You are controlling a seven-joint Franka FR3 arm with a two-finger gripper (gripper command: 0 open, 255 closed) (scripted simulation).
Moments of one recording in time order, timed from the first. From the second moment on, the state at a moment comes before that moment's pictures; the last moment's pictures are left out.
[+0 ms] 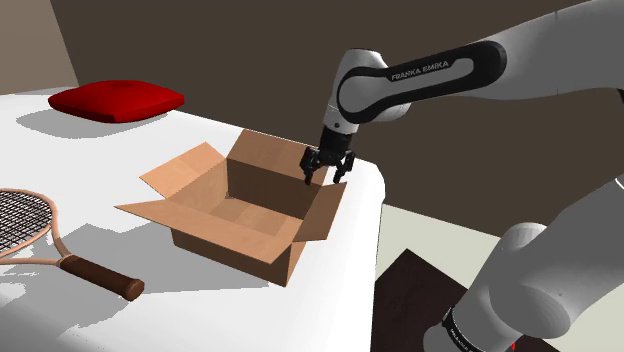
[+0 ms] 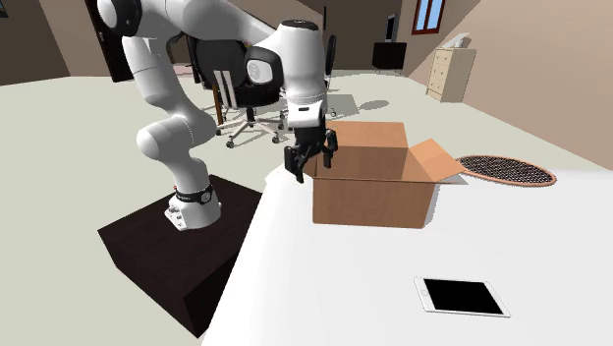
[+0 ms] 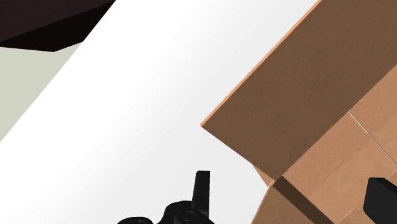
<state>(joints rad) 0.06 -0.28 0.02 -2.35 0.15 2.11 0.35</state>
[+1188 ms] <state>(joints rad) 0.06 -0.26 0.02 -2.39 0.16 2.18 0.34</state>
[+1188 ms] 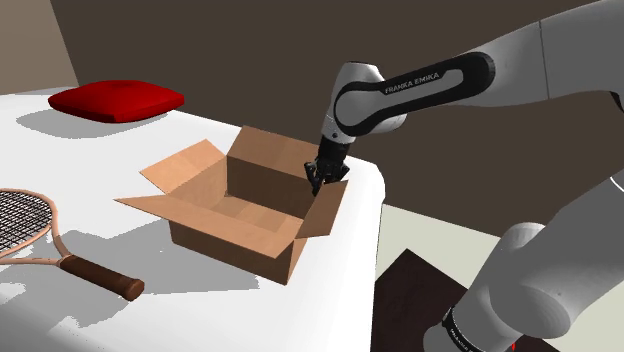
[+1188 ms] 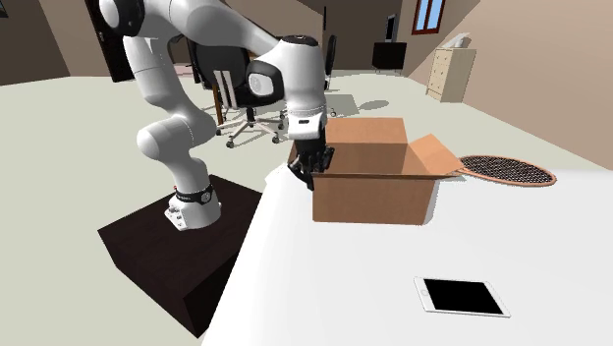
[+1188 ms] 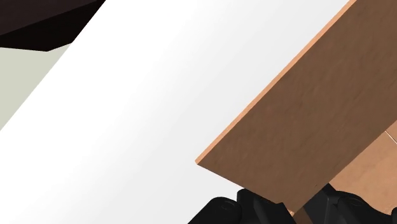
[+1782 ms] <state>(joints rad) 0.06 -0.30 0.02 -2.31 0.15 2.05 0.36</state>
